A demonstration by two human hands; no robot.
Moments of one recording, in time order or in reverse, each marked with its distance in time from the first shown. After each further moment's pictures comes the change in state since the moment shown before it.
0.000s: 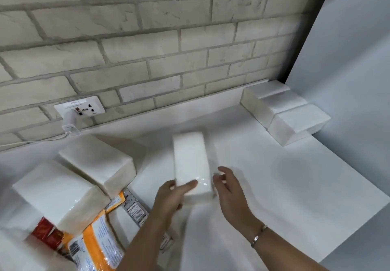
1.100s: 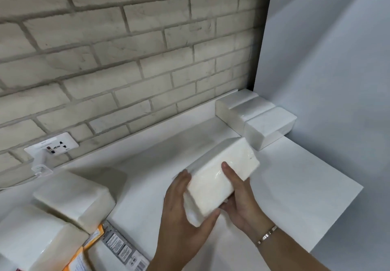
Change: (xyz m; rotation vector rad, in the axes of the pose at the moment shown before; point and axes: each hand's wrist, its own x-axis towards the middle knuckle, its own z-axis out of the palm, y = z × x) left_hand -0.085 0.014 0.078 0.507 0.136 1.219; right_hand -0.004 -0.041 -0.086 0.882 0.010 0.182
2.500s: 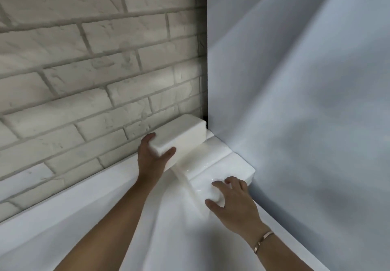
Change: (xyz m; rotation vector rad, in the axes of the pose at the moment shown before) left_hand 0.343 -0.076 0.261 -0.225 0.035 -0.401; right_hand 0.216 -0.170 -0.177 -1.631 0.142 -0.426
